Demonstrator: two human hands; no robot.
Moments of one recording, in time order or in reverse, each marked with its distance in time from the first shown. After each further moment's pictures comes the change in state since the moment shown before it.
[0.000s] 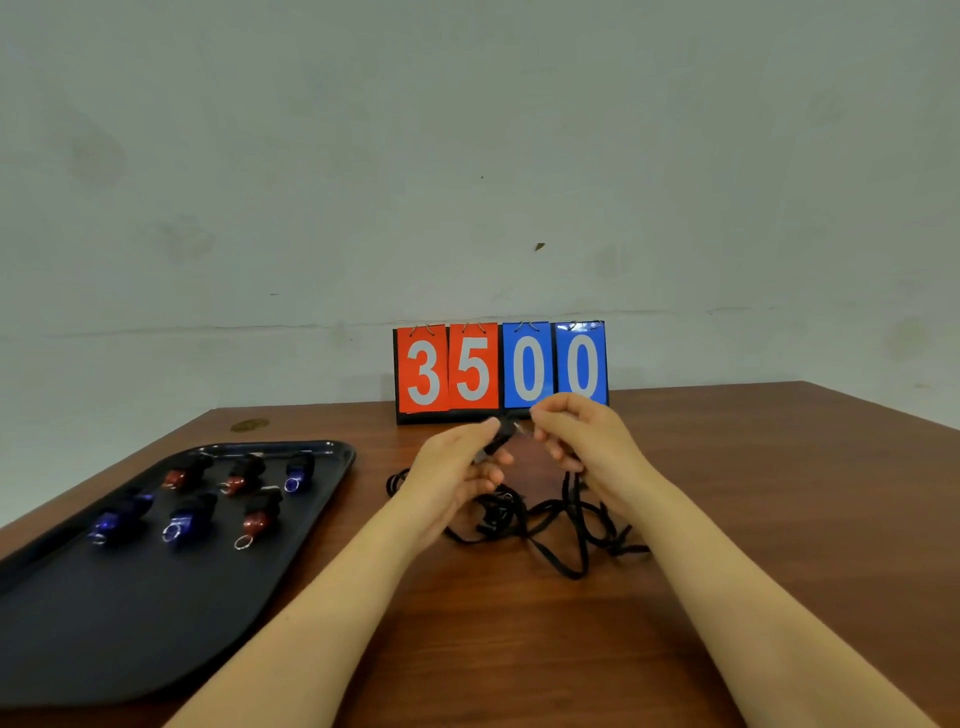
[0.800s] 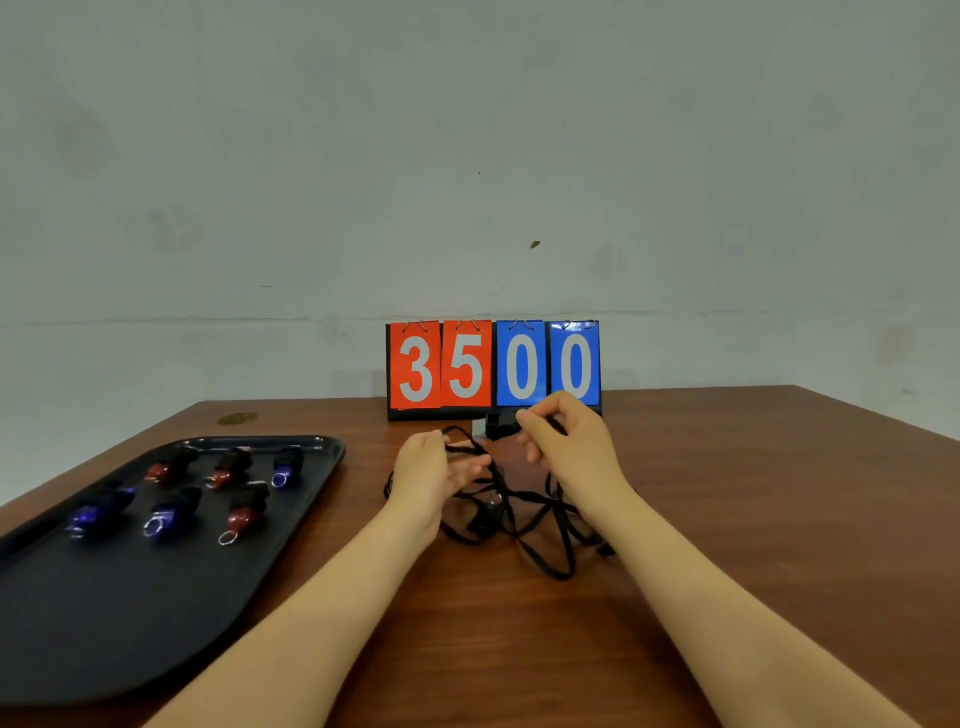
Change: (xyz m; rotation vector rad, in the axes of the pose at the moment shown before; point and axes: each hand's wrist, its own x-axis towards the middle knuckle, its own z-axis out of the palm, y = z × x) left_hand 0.014 -0.014 0.002 -0.156 0.357 -0.087; right_hand 0.001 0.015 0.016 -0.202 0.179 -0.169
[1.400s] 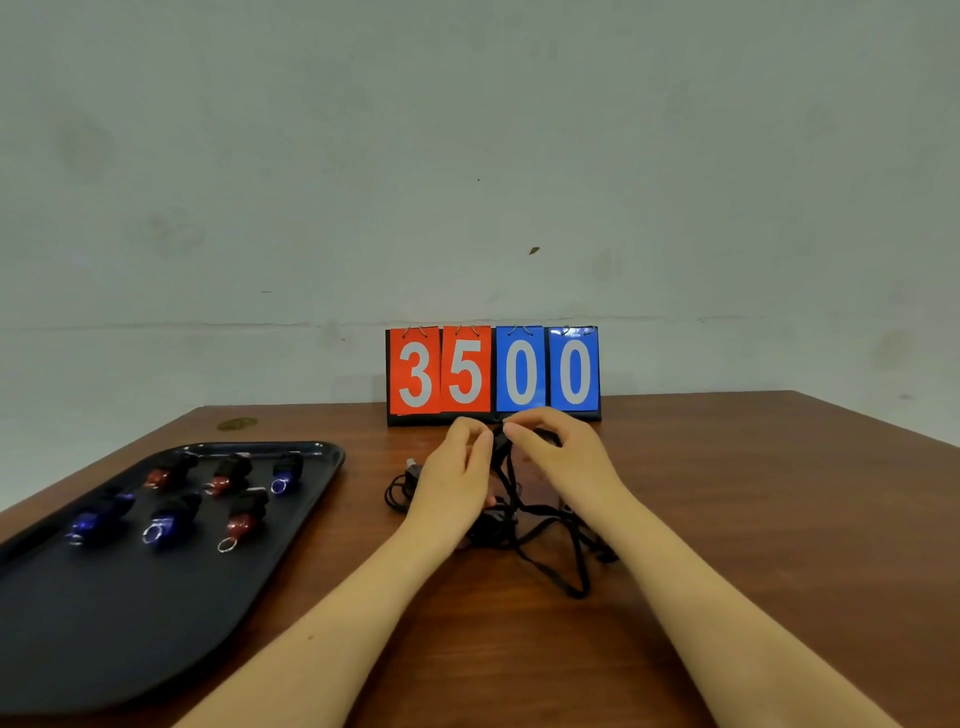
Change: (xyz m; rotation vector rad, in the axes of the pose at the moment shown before) left_hand -0.011 -0.009 0.005 0.720 -0.179 0.516; right_hand 0.002 0.002 -0.003 -0.146 -0.146 -0.084
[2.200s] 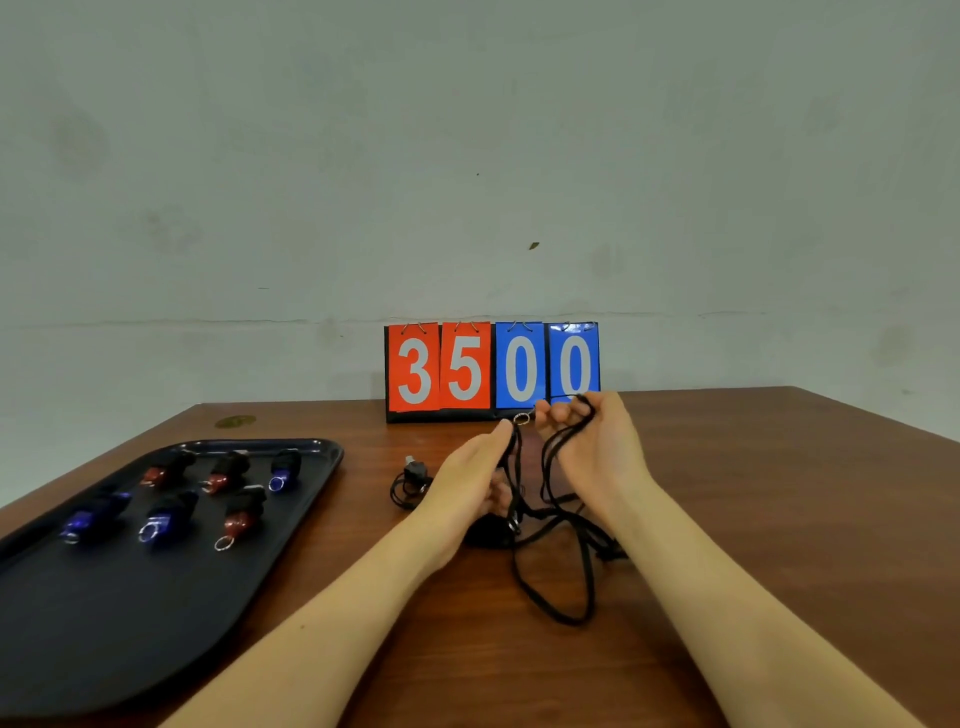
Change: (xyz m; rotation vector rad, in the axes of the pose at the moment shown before) left_hand 0.006 0.001 0.009 -0.516 -0.164 -0.378; right_hand 0.012 -0.009 -0.009 1.342 0.267 0.338
